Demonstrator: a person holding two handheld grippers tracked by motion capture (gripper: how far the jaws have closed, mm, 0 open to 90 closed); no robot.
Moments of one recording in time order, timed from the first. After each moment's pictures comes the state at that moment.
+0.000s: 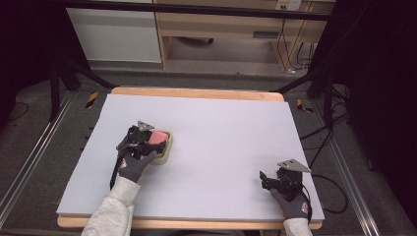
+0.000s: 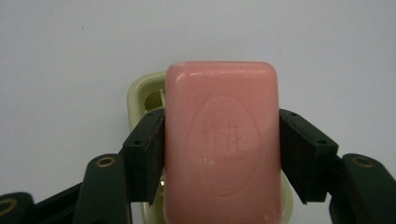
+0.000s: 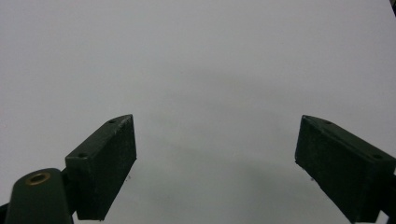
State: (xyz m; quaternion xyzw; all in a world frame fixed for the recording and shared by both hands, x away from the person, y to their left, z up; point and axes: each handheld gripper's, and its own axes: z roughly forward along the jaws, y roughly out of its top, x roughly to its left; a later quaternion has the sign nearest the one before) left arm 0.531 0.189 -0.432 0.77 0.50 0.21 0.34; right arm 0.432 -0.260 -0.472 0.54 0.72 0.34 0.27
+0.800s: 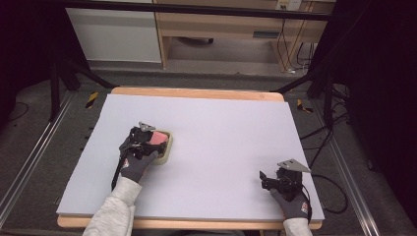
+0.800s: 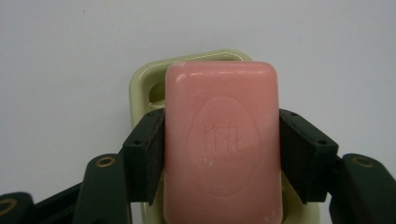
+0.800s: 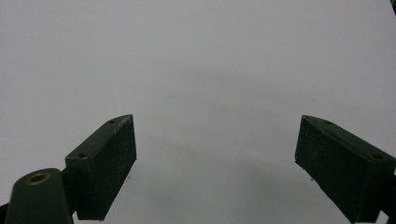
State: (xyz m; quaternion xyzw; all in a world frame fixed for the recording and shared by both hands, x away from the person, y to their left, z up) left arm 0.538 0.188 -0.445 0.77 0.51 0.21 0.32; right arm 0.432 -0.260 -0.472 0.54 0.72 0.34 0.27
